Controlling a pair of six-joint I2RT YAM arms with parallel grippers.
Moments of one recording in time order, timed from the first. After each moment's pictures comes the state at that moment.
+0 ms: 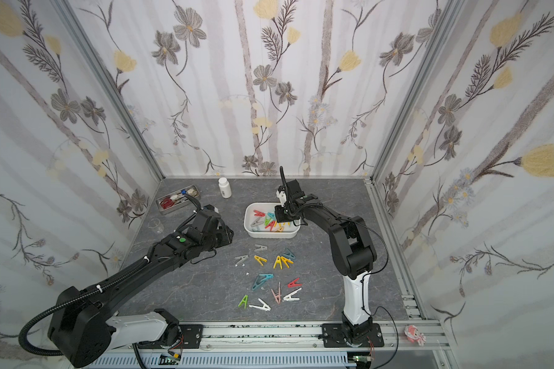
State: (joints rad) left arm -0.57 1.25 0.90 -0.47 -0.08 -0.74; right arm 0.46 2.00 1.52 -0.50 -0.26 0.24
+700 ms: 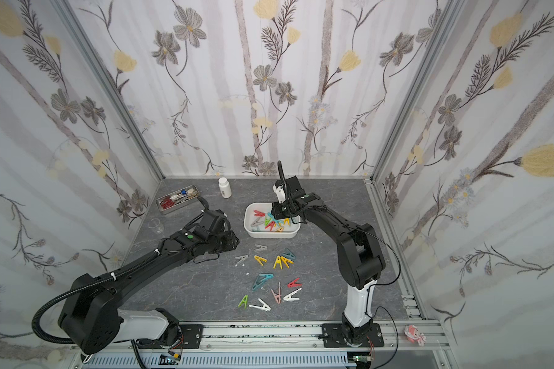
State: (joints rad) left arm -0.58 1.36 0.91 -0.52 0.07 -0.68; right arm 0.52 1.85 1.48 -0.51 -0.25 0.24
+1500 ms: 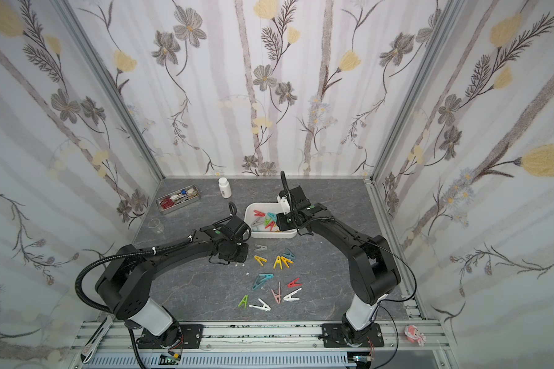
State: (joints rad) left arm -0.69 1.64 1.03 -0.65 0.02 -0.51; right arm 0.52 1.70 1.28 -0.51 -0.21 0.23
